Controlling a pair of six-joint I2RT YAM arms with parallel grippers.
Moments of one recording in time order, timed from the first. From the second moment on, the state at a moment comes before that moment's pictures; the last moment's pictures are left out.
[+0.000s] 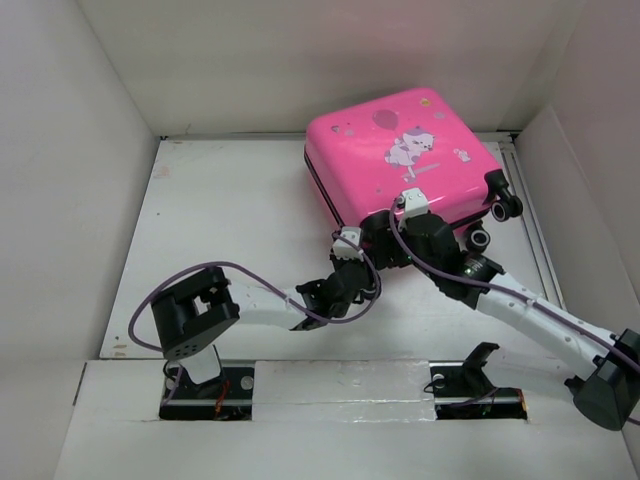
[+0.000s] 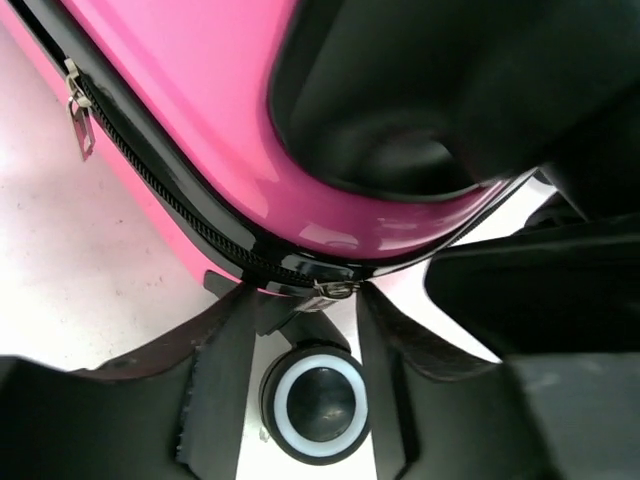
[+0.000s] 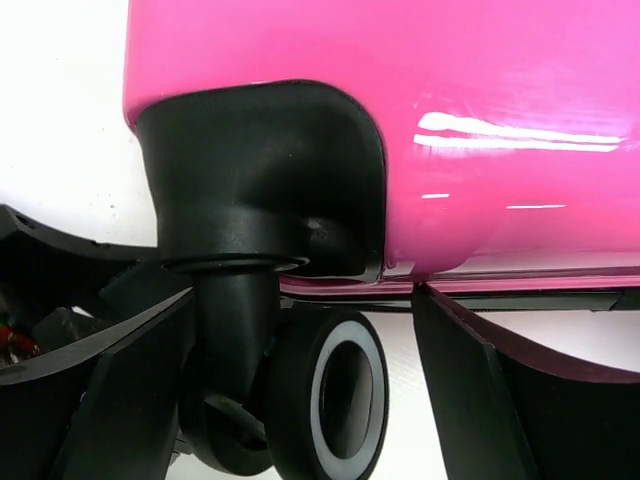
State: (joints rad) left arm -1.17 1.65 0.77 0.53 -0.71 -0.61; right arm 0.75 1.05 0.83 -0.30 0.25 0.27
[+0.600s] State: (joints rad) left arm -1.18 1.69 0.77 0.60 -0.75 -0.57; right arm 0.74 1.11 0.83 -0.31 0.19 0.27
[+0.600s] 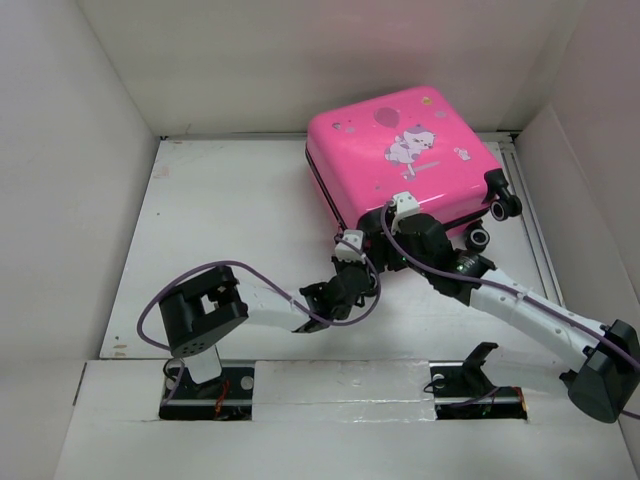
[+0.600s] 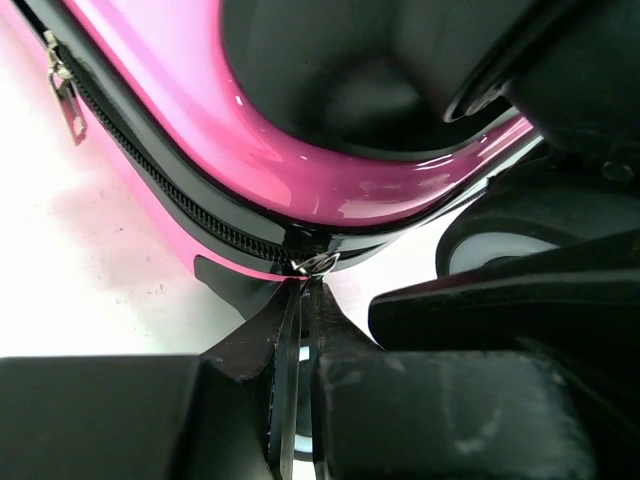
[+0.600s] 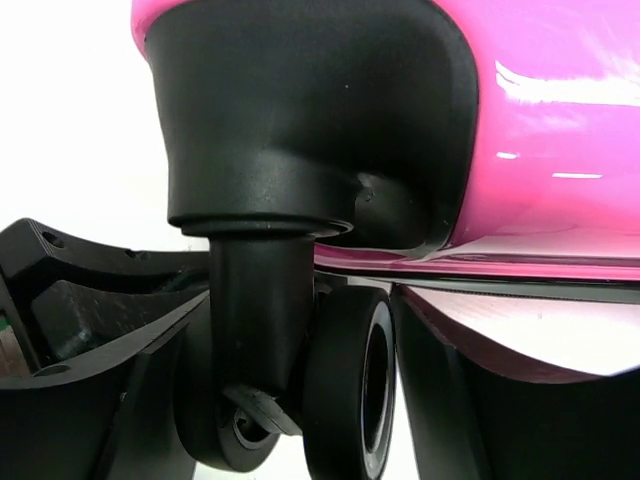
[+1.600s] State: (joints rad) left arm -1.17 1.66 0.63 0.87 -0.71 -0.44; right arm 0.70 1.11 0.83 -0.30 0.07 0.24
